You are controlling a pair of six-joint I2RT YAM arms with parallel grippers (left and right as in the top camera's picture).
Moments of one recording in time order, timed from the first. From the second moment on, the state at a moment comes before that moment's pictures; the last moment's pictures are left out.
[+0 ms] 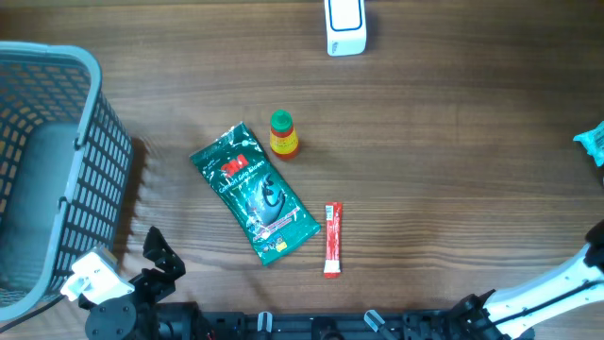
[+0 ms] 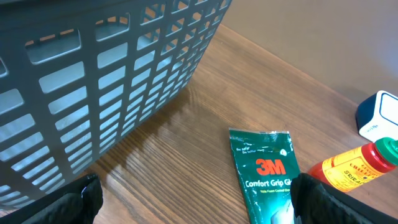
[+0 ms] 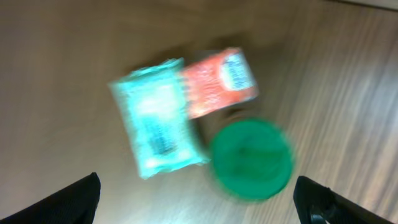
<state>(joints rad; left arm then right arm) 0.01 0.01 0.65 -1.10 -0.31 -0.49 -0.89 2.07 1.99 -1.06 -0.07 0.43</state>
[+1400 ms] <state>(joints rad) 0.01 0.01 0.65 -1.10 -0.31 -0.49 0.48 2.07 1.34 -0.24 -0.89 1.71</state>
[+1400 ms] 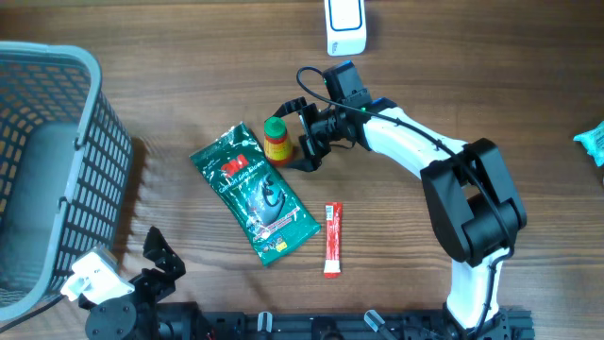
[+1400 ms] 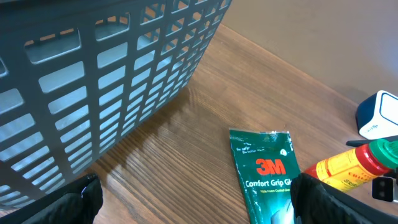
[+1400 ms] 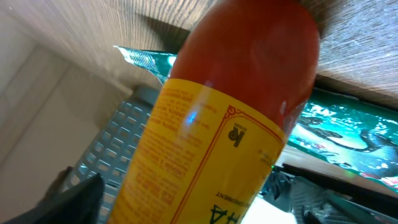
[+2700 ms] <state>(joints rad) 0.01 0.01 0.65 -1.10 -0.31 -0.49 0.39 2.08 1.34 -0.58 -0.69 0.55</state>
